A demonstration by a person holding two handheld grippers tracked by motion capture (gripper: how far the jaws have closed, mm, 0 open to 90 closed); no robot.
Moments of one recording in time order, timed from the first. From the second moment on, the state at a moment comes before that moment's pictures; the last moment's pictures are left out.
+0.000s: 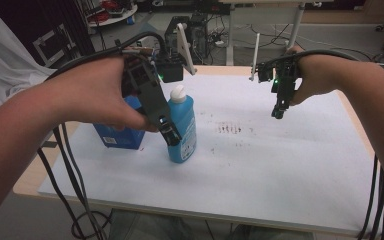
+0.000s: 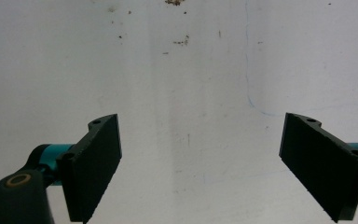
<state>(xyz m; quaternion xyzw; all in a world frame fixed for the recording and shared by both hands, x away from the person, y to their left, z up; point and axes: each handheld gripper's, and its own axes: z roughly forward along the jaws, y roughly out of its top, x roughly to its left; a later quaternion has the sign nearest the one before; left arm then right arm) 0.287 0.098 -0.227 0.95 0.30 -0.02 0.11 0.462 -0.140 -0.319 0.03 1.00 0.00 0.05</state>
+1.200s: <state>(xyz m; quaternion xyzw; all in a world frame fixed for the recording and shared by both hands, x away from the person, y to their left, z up) 0.345 0.098 -0.254 0.86 0.50 0.03 0.11 0.466 -0.134 -0.325 0.03 1.00 0.00 0.05</state>
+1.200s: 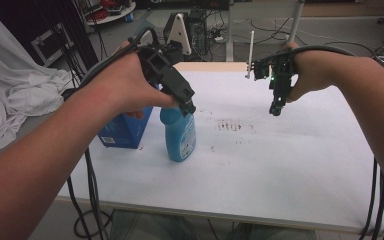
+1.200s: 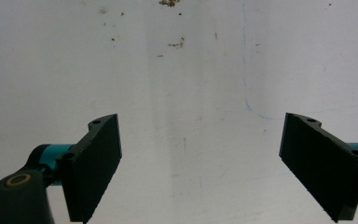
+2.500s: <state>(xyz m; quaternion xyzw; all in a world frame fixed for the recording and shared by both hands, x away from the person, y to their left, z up) 0.366 0.082 -0.294 0.84 0.53 0.06 0.07 0.469 -0.133 -0.330 0.03 1.00 -0.01 0.06</state>
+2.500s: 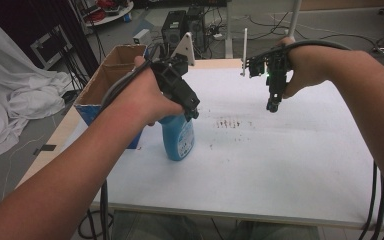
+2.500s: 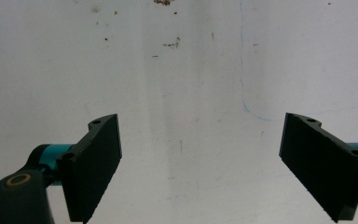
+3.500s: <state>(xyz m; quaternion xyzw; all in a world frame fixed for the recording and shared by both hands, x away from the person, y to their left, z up) 0.368 0.080 -0.301 0.85 0.53 0.06 0.07 0.468 -0.131 -0.331 0.03 1.00 -0.01 0.05</state>
